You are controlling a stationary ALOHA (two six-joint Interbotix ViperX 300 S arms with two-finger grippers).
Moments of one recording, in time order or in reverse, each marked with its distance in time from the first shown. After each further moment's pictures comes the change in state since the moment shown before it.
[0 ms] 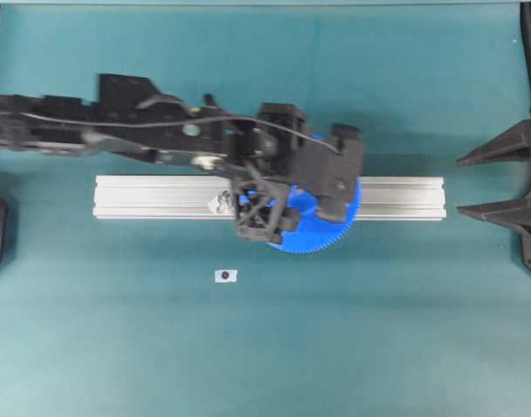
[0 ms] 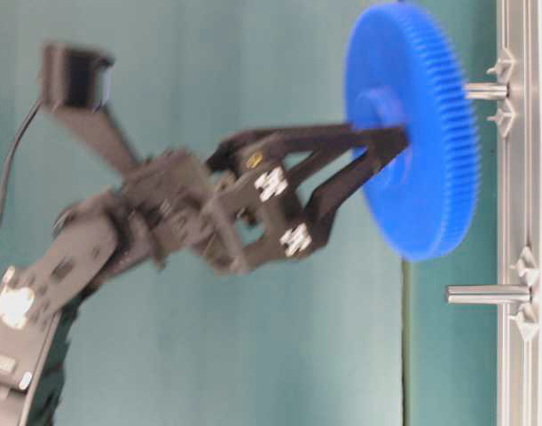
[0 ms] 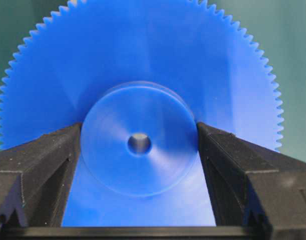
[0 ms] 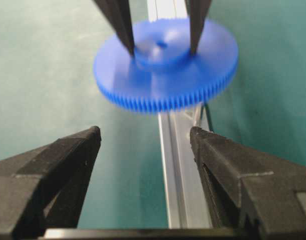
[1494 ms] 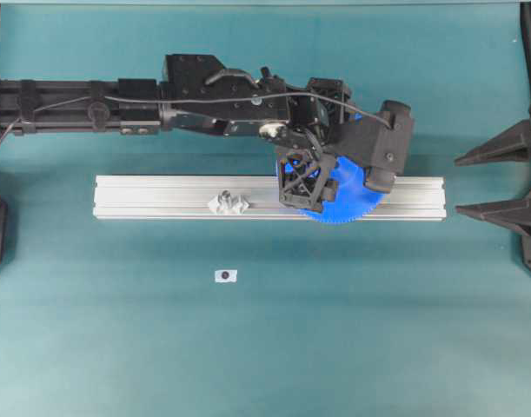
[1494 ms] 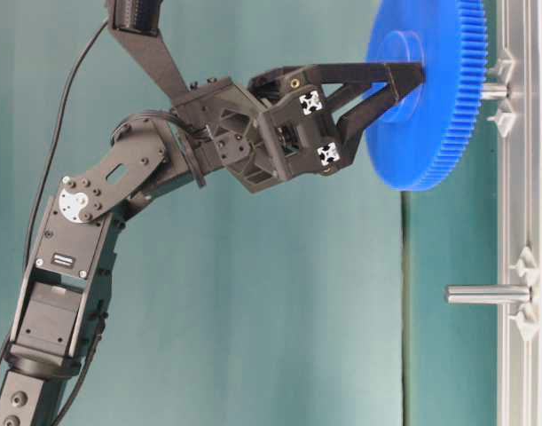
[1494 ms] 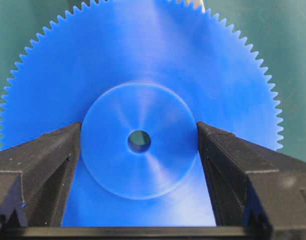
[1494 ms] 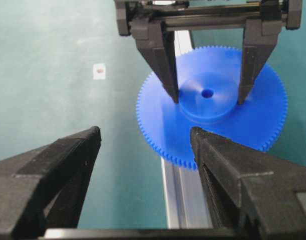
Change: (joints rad) left arm 0.077 0.166 -0.212 -0.002 0.089 0.086; right arm 0.000 0.000 0.015 0.000 -0.032 0.000
